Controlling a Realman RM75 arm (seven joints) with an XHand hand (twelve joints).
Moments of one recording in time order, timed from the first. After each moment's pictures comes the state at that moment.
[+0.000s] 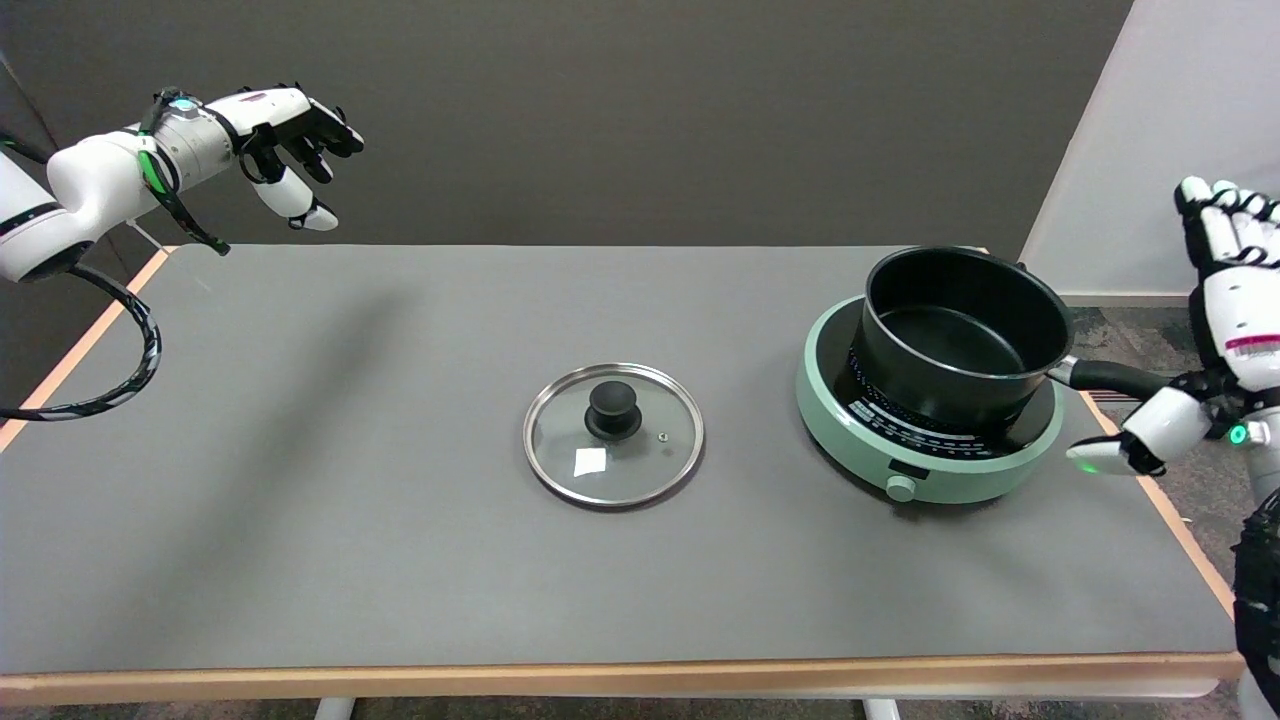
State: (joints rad) arm -0.27 -1.61 -0.54 1.84 -0.75 0.51 1.23
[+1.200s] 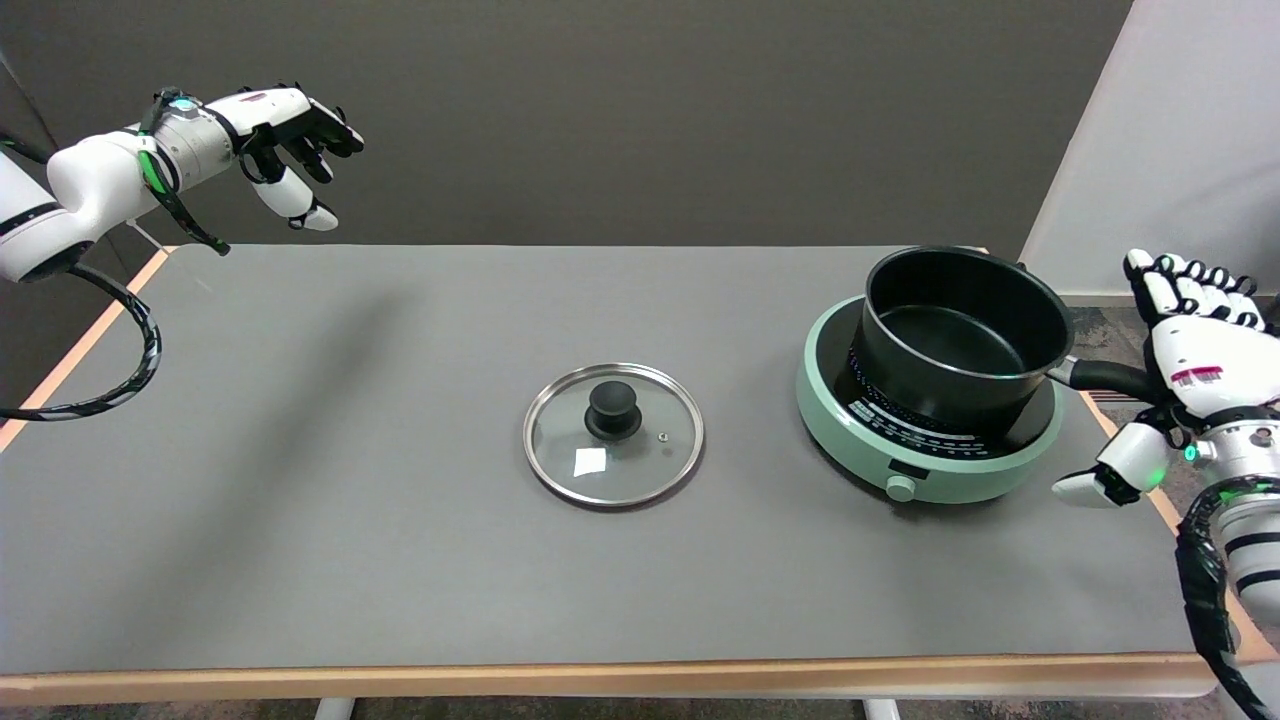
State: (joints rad) arm -0.30 -1.57 -0.63 1.82 -1.01 0.29 1.34
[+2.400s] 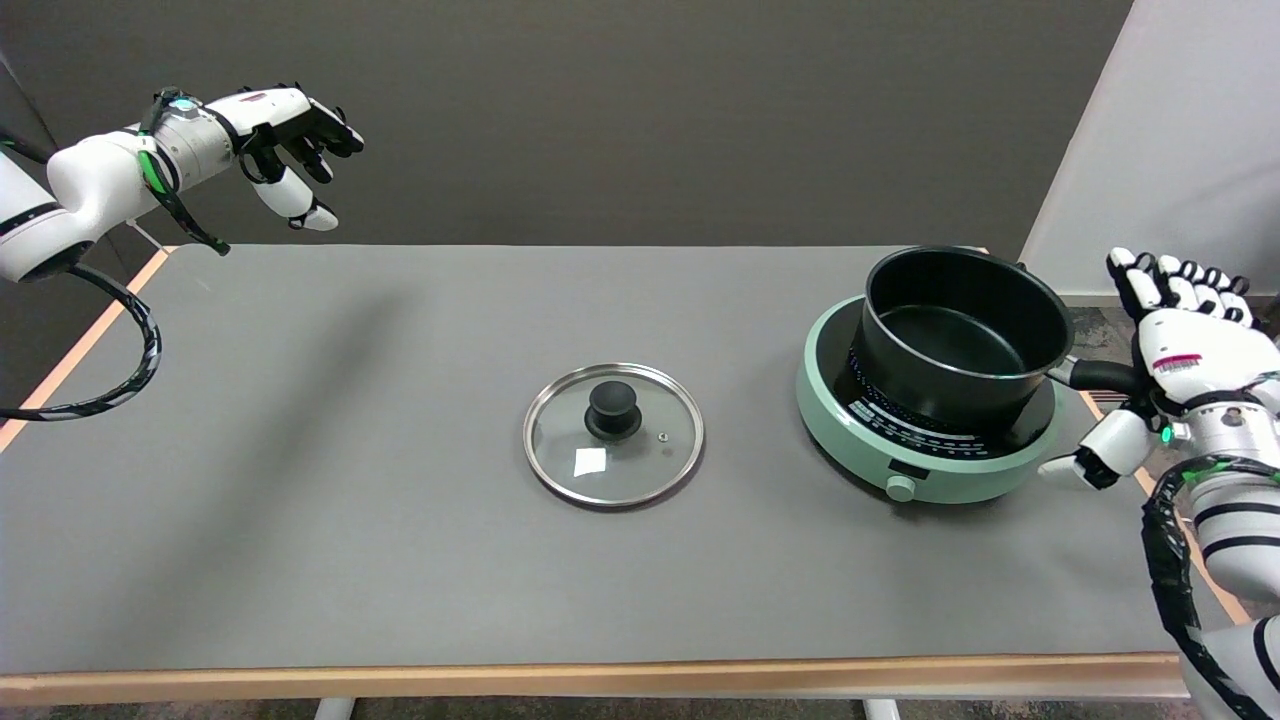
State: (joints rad) arm -0.32 -1.52 -0.79 1.86 -1.06 0.02 1.36
